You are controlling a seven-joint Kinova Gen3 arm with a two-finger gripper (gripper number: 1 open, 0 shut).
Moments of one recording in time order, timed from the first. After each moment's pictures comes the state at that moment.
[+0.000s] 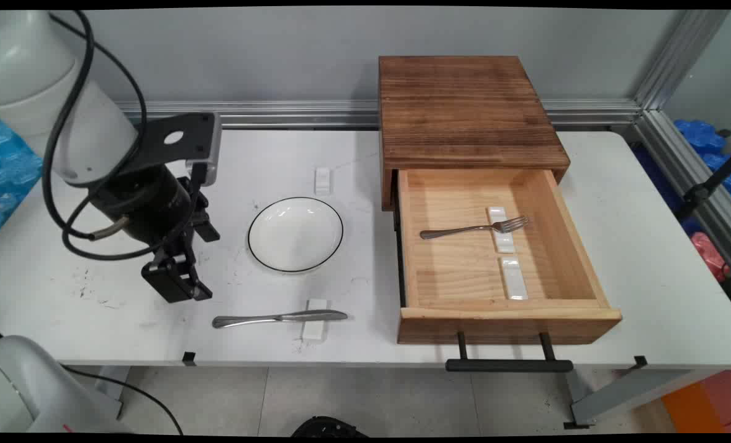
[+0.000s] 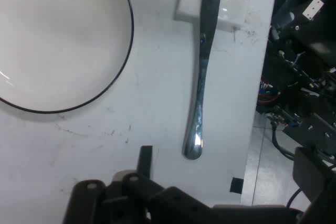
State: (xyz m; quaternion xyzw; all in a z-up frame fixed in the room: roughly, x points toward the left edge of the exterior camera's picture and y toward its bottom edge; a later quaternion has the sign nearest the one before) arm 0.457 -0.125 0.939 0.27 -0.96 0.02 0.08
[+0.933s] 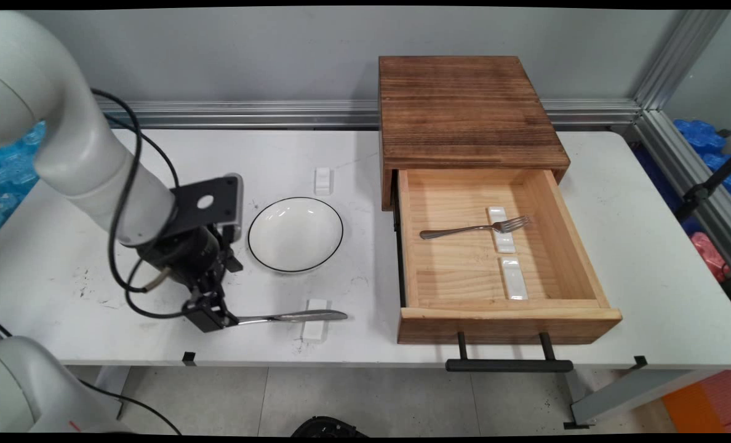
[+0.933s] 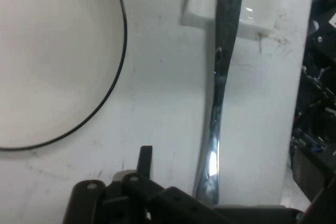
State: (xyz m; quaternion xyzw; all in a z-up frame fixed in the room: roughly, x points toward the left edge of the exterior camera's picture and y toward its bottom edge) arm 0.454 -0.126 0.846 0.27 -0.96 0.03 0.10
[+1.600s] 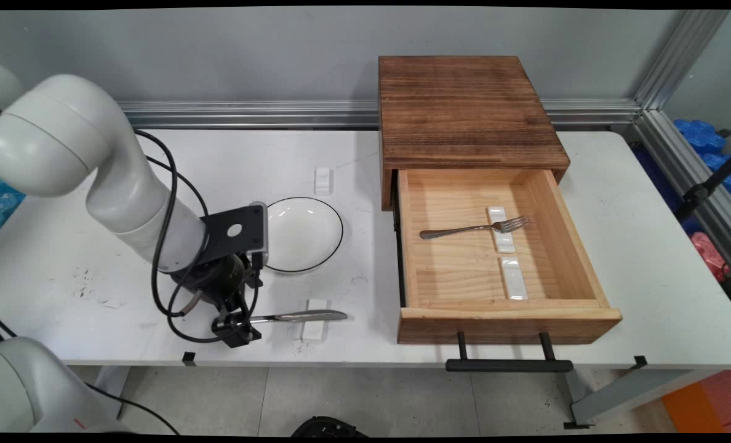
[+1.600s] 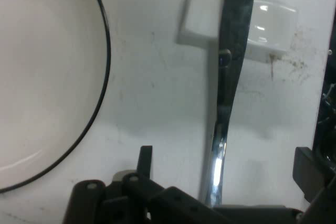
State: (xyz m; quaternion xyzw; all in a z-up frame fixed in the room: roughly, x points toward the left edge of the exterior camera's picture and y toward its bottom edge) arm 0.436 -0.131 0.801 0.27 -0.96 0.03 0.11
